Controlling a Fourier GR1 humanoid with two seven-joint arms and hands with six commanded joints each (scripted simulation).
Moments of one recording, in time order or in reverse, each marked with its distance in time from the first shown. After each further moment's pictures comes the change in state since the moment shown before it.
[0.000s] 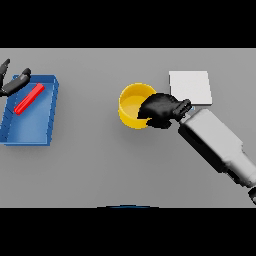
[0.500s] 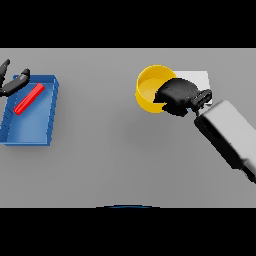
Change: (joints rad) left arm 0.008 -0.002 0.014 -0.013 0.028 -0.004 0.018; right arm -0.003 -0.101 -0.085 -0.067 -0.011 -0.007 0.087
